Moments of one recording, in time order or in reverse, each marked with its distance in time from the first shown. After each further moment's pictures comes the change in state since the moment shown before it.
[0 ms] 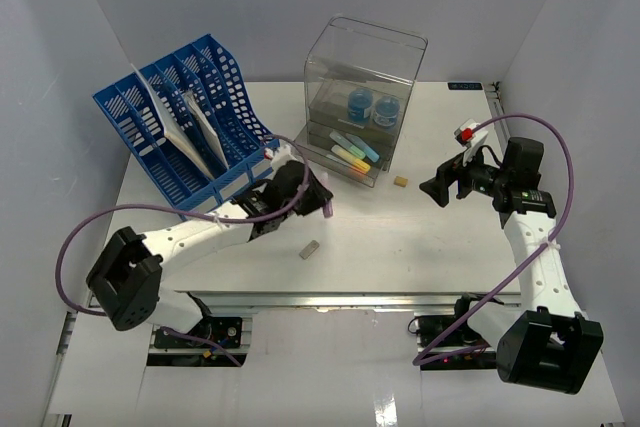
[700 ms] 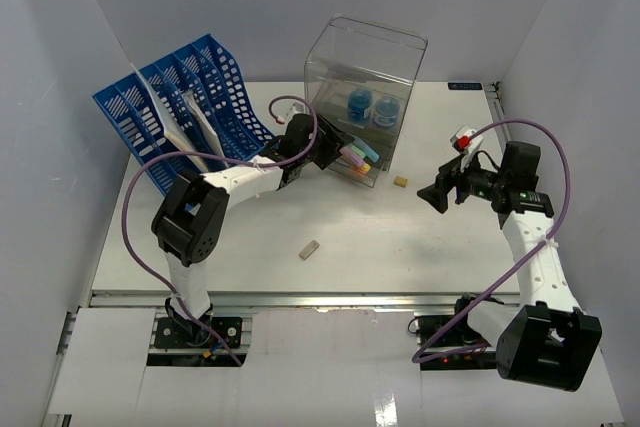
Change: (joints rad) left arm 0.169 0.498 0.369 0.247 0.220 -0.155; right arm -0.006 0.015 -0.029 -0.015 -0.076 -0.080
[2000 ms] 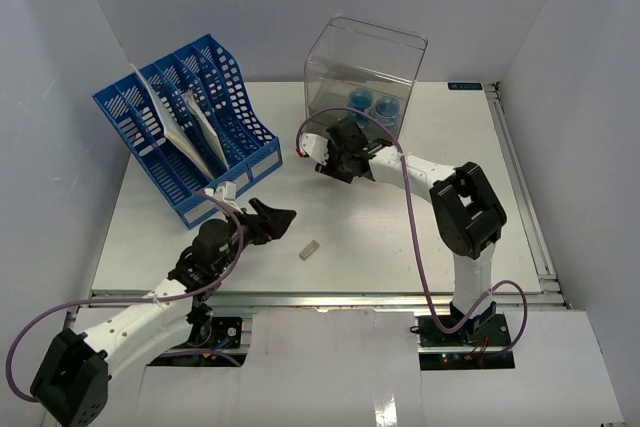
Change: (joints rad) left arm 0.002 -1.186 -1.091 0.206 -0.039 0.403; right arm 0.822 0.905 0.604 0.084 0.917 -0.211
